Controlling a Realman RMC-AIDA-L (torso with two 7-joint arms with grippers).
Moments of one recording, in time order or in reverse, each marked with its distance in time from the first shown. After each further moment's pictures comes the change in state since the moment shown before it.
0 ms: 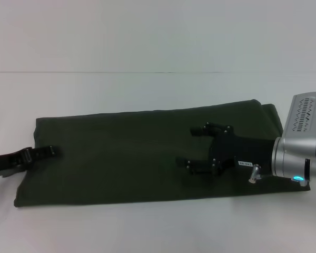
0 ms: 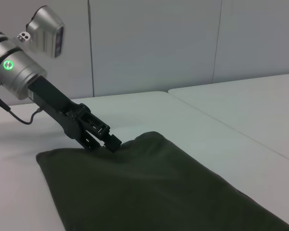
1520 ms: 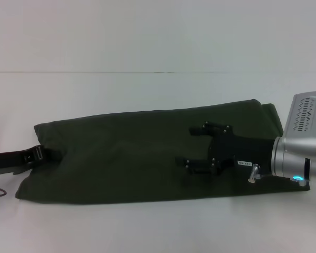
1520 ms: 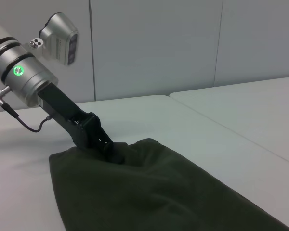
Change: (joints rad) left arm -0.049 0.008 0.014 -0.036 0.022 0.007 -0.021; right arm 0.000 0.000 -0.005 0.001 0.012 -0.009 0.000
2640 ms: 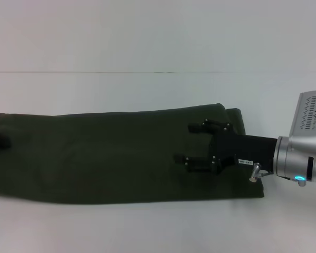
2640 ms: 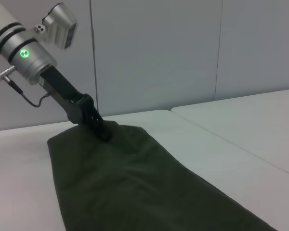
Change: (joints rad) left arm -0.010 0.120 -0.052 0.161 0.191 0.138 -0.187; right arm -0.010 -0.001 0.002 0.000 0.036 -0.038 -0.002
